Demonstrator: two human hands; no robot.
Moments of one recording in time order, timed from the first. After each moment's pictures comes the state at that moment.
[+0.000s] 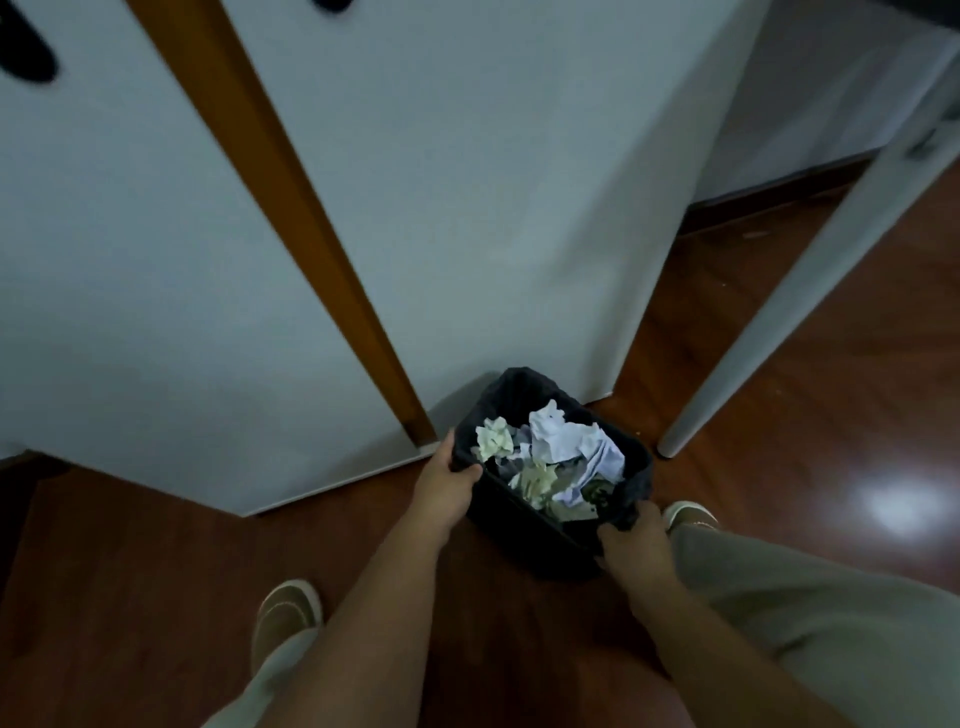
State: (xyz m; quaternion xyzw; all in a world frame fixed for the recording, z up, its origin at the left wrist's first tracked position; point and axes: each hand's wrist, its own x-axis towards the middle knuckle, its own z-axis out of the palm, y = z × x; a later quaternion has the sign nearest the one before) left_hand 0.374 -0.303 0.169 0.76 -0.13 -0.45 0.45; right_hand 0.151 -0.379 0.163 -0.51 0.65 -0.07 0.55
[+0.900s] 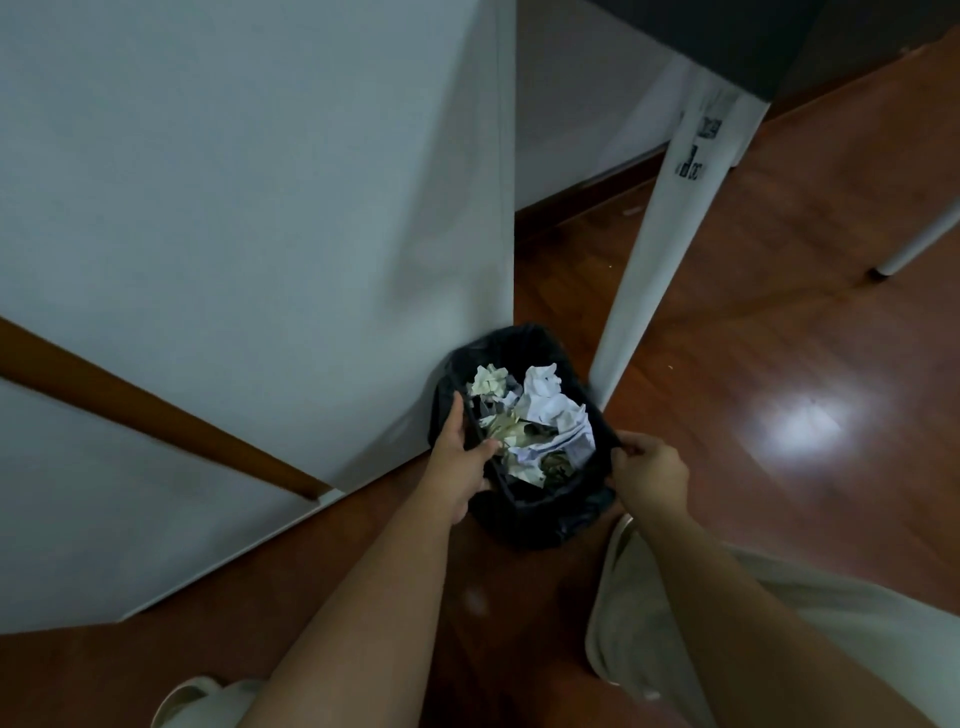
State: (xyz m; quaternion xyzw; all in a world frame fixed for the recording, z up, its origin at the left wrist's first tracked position) left_hand 0.274 -0.477 0.174 0.67 -0.11 -0.57 0.47; right_hand 0.063 -0.542 0.170 -0.54 0.70 -0.22 0.42
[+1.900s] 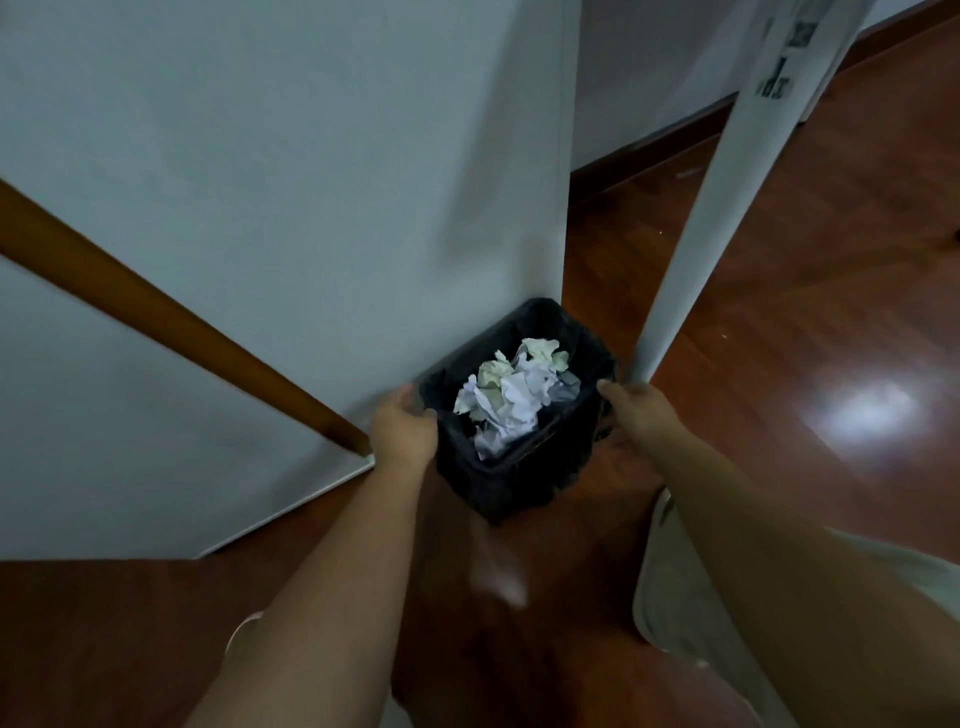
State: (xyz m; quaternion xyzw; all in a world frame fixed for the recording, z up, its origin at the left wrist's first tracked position) left_hand 0.351 -0.416 0.190 0.88 -0.19 -0.26 0.35; right_hand 0.113 -0.548 0.186 -0.50 0.66 -0.09 0.56
